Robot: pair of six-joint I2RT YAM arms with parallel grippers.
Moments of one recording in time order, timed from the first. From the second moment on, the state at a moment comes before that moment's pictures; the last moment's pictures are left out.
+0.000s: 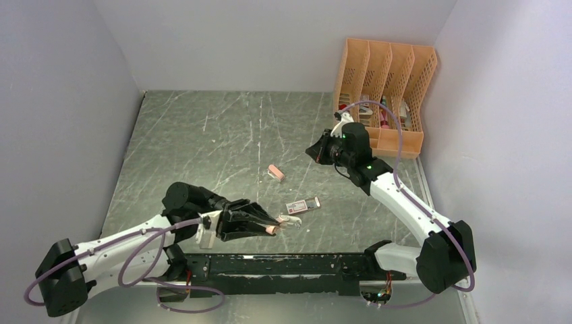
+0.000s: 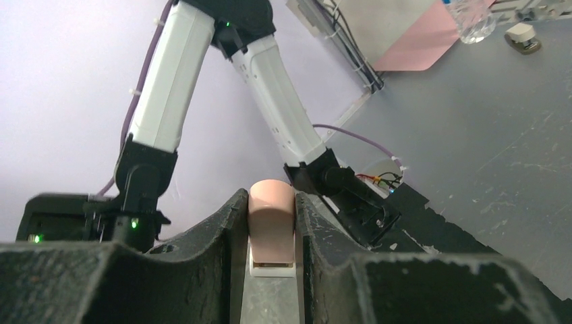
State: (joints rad) left arm -0.93 0.90 0.47 0.92 1.18 0.32; right arm 0.43 1.20 0.86 -0.10 -0.20 0.51
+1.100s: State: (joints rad) left arm -0.93 0.94 0.01 1.33 0.36 0.17; right arm 0.44 1.21 0.81 0.03 -0.67 0.37
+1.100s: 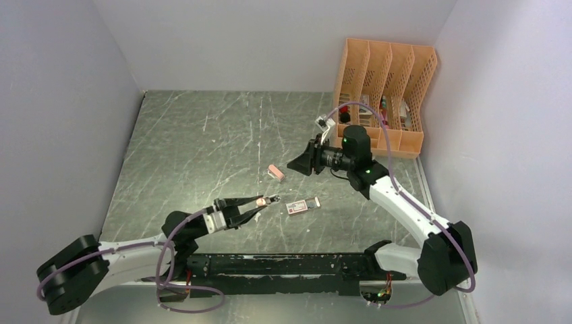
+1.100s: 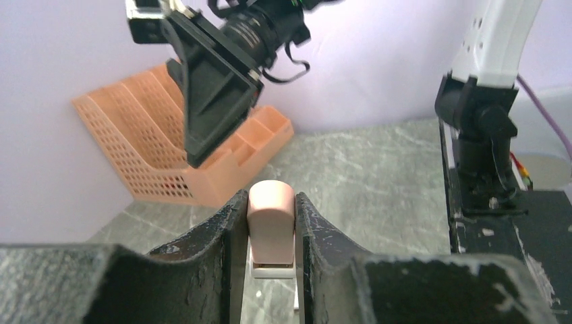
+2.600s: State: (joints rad) left arm -0.93 0.39 0.07 0.76 0.52 0.26; right arm 0.97 1.06 0.85 -0.21 -0.66 -0.53
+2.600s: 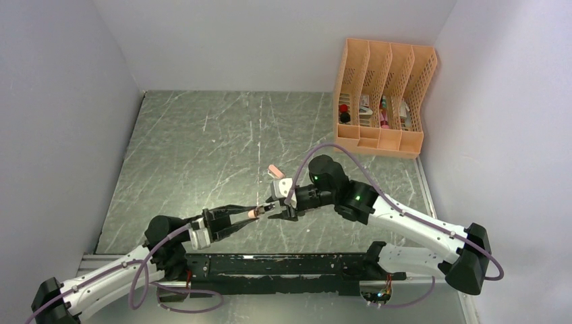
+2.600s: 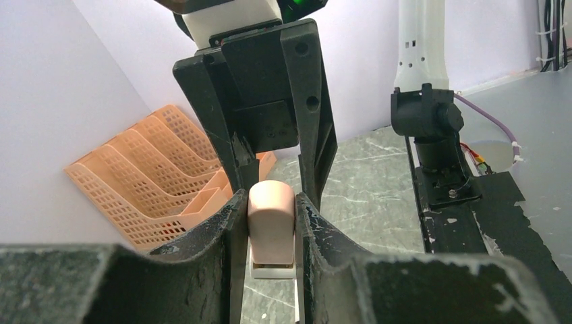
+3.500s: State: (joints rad) left arm -0.93 0.40 0.08 0.74 0.53 0.27; right arm 1.00 1.06 0.85 -0.27 -0.50 -0.61
